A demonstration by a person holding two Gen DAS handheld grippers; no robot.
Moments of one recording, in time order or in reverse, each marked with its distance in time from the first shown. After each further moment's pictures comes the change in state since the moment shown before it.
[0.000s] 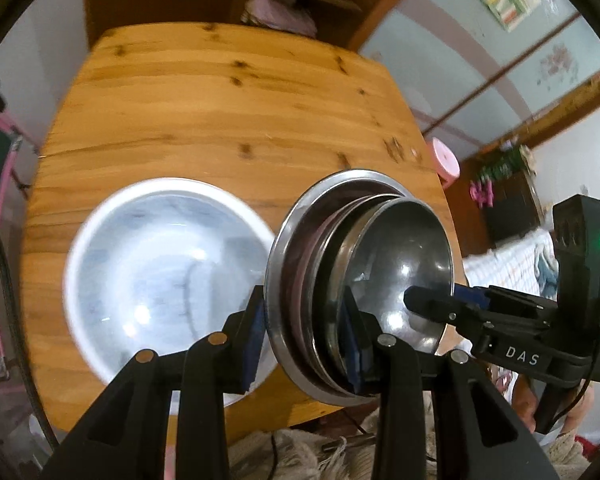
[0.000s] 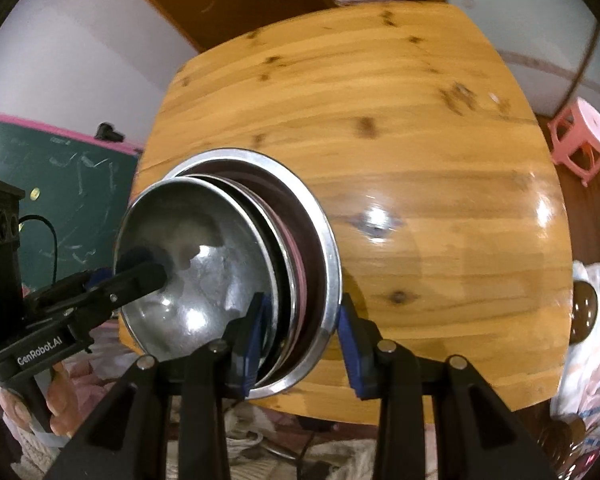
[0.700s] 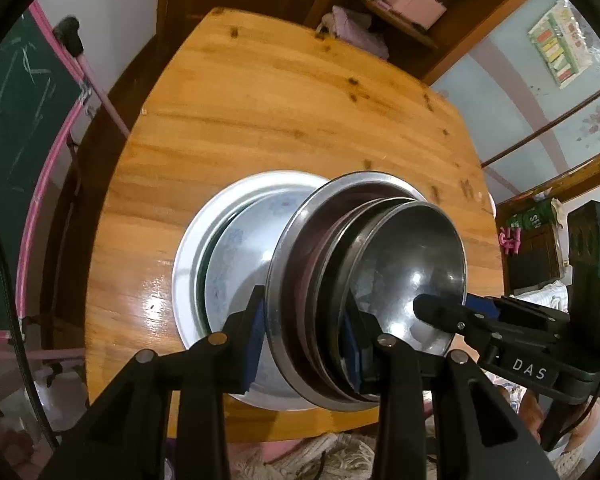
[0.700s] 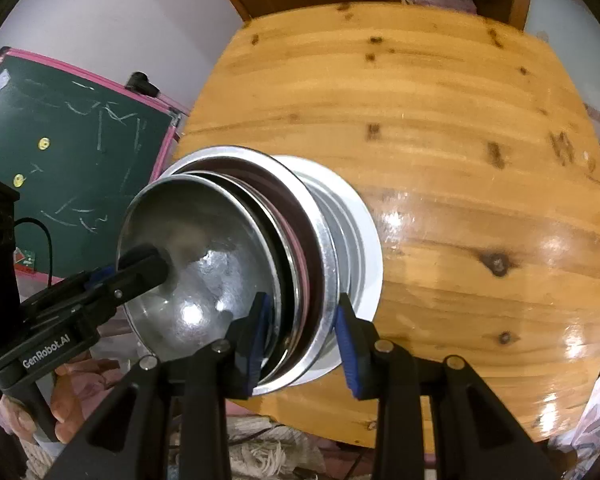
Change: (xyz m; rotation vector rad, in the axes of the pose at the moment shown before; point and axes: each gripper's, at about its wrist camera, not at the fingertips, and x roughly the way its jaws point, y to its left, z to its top) left arm -0.011 0.116 -0.015 -0.174 -0.034 0.073; right arm 0.063 0.105 0.025 -0.133 0.080 -0.003
